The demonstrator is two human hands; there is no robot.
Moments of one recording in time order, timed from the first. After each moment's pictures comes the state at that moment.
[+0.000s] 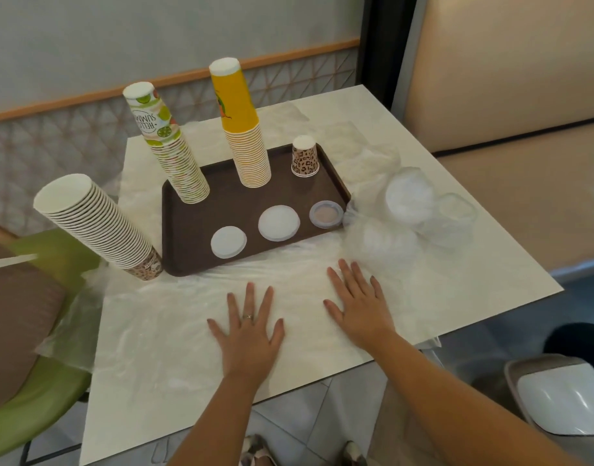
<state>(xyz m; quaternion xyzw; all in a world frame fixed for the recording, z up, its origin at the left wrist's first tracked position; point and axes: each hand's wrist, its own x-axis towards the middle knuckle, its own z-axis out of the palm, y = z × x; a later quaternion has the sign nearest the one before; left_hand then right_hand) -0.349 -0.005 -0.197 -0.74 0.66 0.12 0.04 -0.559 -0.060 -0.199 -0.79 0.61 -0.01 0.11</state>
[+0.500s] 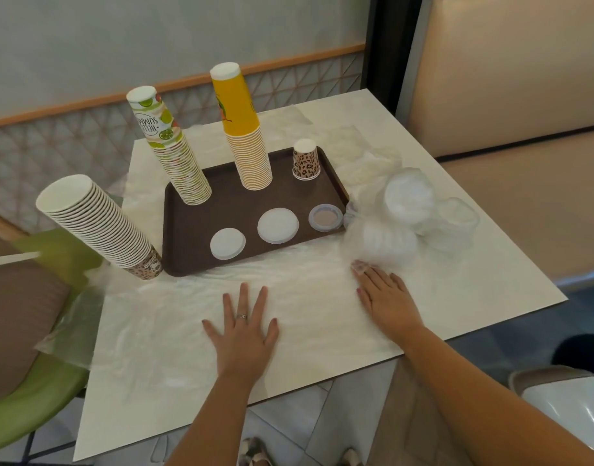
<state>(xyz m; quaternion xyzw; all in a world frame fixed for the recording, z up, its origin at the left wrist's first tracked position) -0.352 -0.007 -0.198 -0.76 0.64 0.12 0.03 -0.612 -0.079 -0.198 -0.77 0.61 -0.06 0.14</state>
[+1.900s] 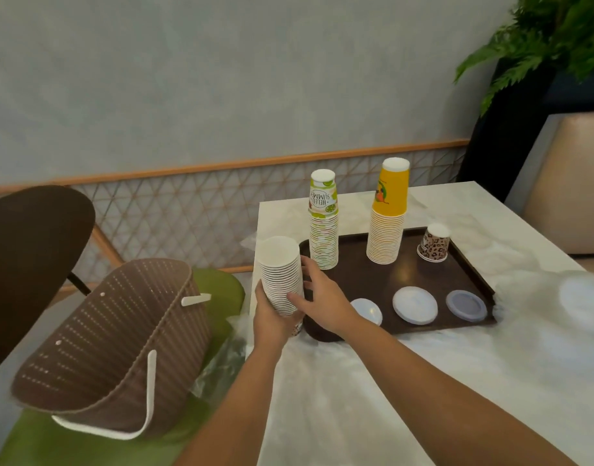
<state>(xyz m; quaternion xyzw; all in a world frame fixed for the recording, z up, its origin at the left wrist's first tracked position) -0.146 -0.090 -0.096 -0.68 0.39 0.31 -0.54 -0.250 -0.136 -0.063 -0.77 0.42 -0.26 0.40</state>
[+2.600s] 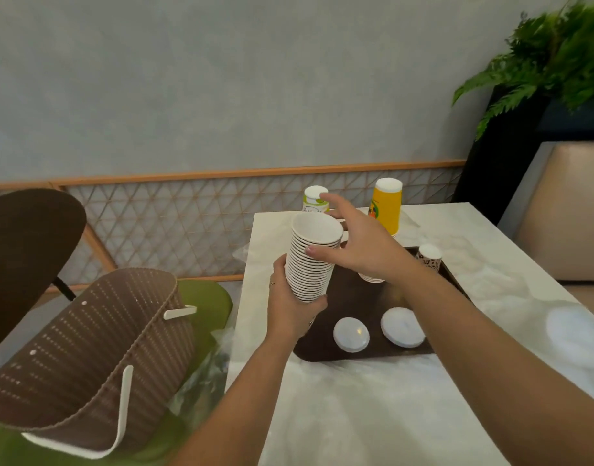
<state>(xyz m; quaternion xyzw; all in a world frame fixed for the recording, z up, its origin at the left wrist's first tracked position) -0.186 -0.116 -0.041 -0.66 0.47 0.26 -0.53 -0.313 -0.169 0.073 -0.83 0.39 -0.28 0.27</state>
